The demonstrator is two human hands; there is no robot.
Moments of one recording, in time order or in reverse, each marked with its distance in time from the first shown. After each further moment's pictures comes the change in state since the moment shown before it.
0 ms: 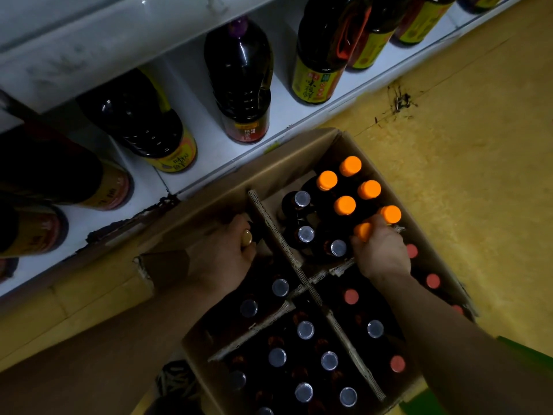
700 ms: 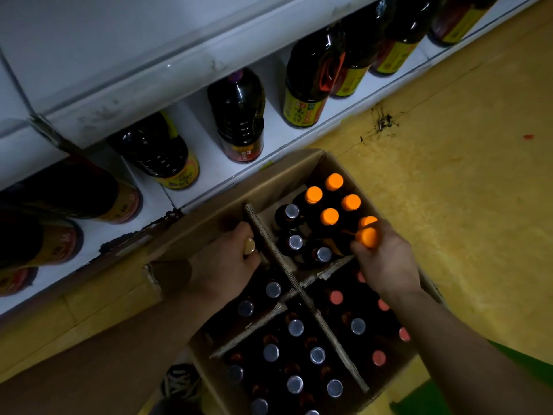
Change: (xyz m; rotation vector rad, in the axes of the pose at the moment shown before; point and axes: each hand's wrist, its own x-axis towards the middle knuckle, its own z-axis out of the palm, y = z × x) left_hand -0.024 0.038 -0.038 -0.058 -0.008 0.027; right_hand -0.046 -0.005 -0.067 0.137 0.089 -0.087
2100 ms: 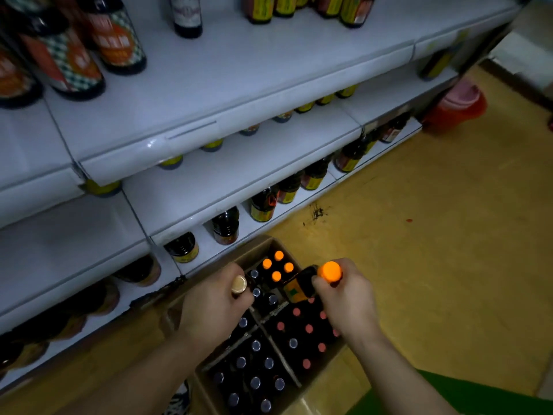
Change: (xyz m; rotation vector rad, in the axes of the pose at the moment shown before) left_hand -0.185 0.211 -0.232 -0.119 0.183 0.061; right_hand -0.211 -0.127 -0.284 0.247 0.146 -0.100
